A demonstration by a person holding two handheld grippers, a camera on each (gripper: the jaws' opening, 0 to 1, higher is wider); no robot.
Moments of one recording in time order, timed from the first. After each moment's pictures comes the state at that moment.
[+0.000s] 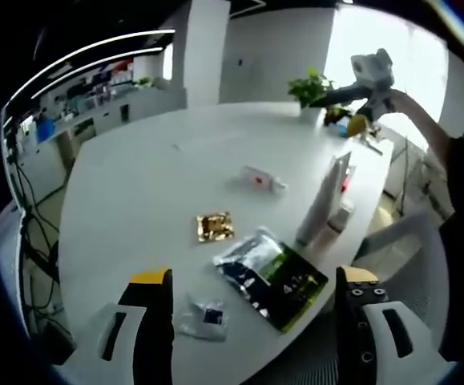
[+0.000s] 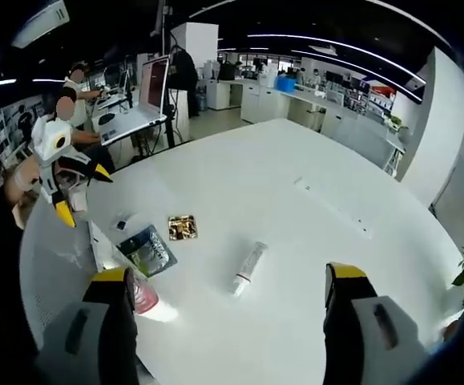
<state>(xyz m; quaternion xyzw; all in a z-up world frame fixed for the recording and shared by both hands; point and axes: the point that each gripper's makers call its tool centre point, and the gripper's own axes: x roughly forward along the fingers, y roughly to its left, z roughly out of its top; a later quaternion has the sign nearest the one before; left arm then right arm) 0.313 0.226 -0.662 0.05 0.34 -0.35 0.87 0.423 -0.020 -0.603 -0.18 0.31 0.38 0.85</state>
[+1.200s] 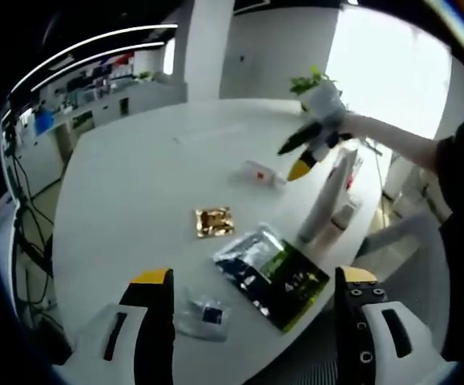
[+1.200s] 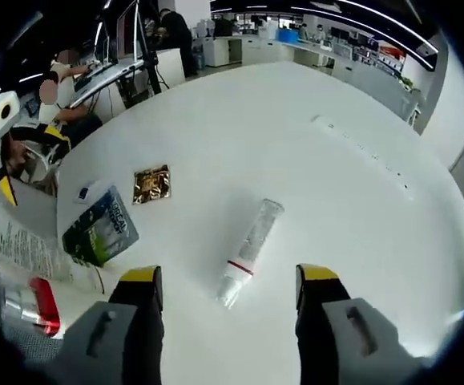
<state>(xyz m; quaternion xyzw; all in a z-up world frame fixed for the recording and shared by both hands) 0.315 0.226 -0.672 0.05 0.35 -0.35 0.87 0.464 -0.005 -0.739 -0.19 0.42 0.37 0.80</state>
